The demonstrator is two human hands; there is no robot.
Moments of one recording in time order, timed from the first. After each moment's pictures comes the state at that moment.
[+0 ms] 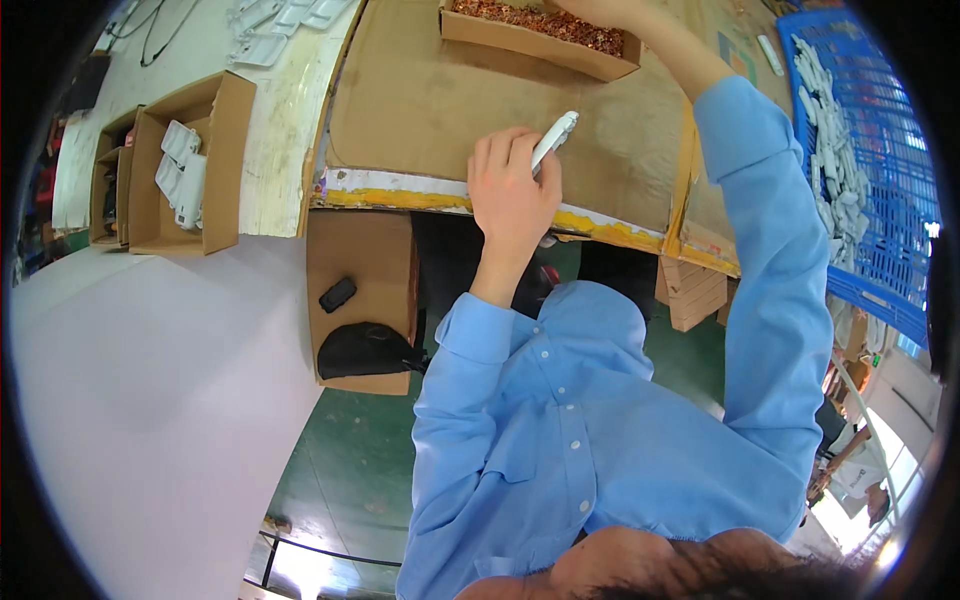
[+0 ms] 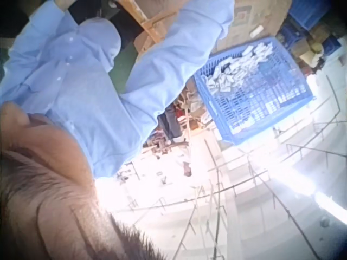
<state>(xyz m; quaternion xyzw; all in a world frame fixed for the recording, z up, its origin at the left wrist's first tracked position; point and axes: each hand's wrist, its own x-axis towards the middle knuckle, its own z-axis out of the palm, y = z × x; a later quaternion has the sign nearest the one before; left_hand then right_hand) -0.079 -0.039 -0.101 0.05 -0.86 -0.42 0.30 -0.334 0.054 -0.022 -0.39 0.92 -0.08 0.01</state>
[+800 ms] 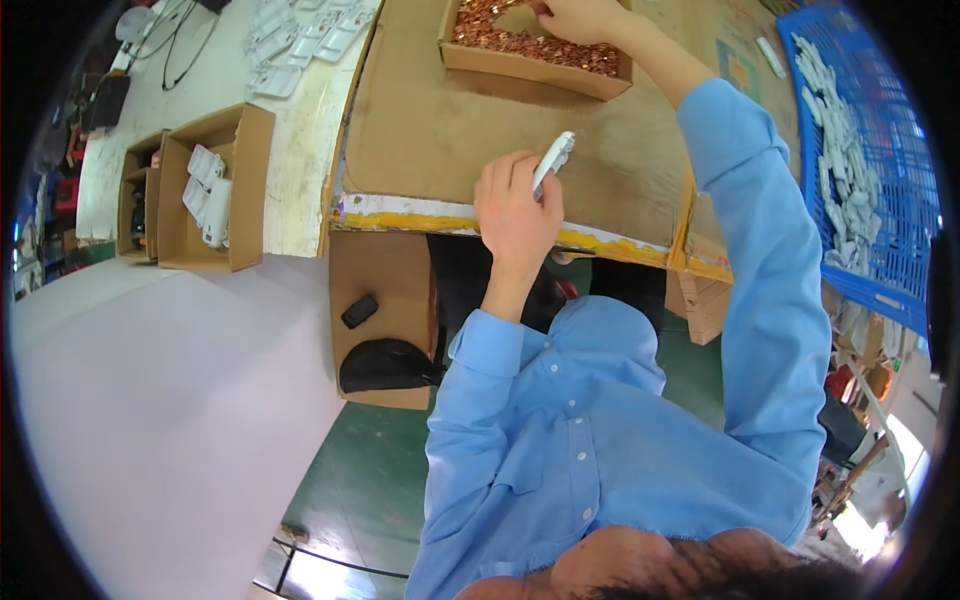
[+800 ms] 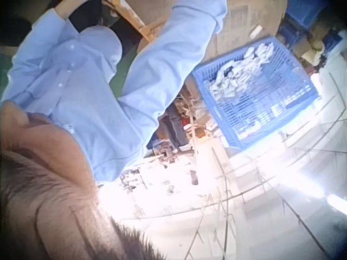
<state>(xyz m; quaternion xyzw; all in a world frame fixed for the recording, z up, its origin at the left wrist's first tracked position) -0.081 -0.037 -0.102 0.05 -0.86 -0.40 0.32 -0.332 0.037 -0.009 -0.33 0.94 -0.01 0.04</state>
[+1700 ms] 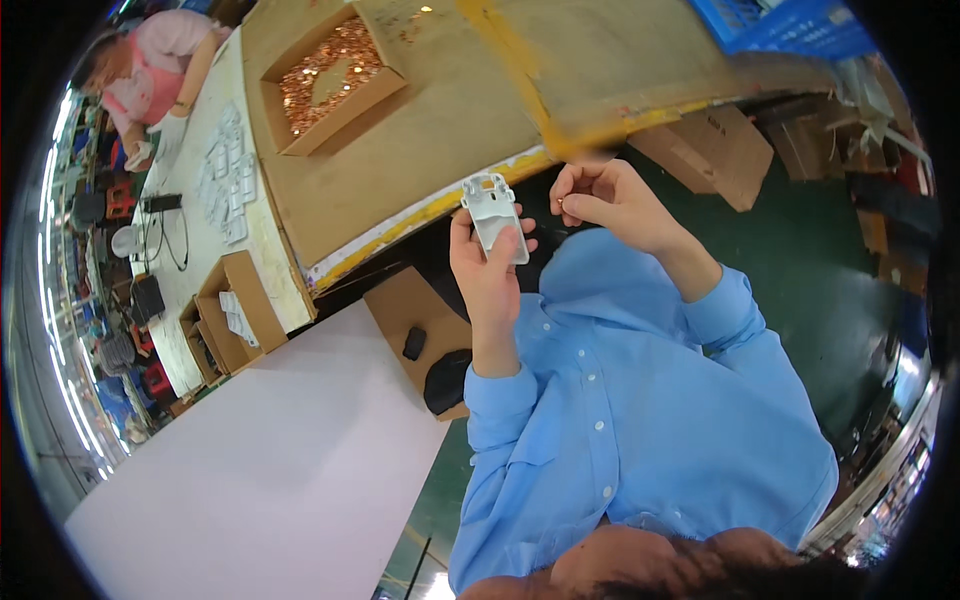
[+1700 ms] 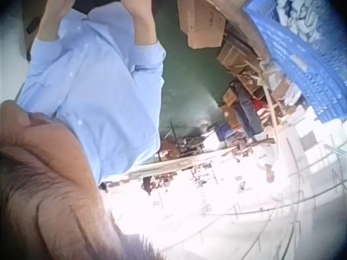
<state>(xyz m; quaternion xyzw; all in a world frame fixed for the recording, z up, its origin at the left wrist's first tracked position) 0.039 0.033 -0.033 0.11 -0.48 -0.86 -0.12 0.031 0.229 -0.019 0.01 0.53 -0.83 0.17</state>
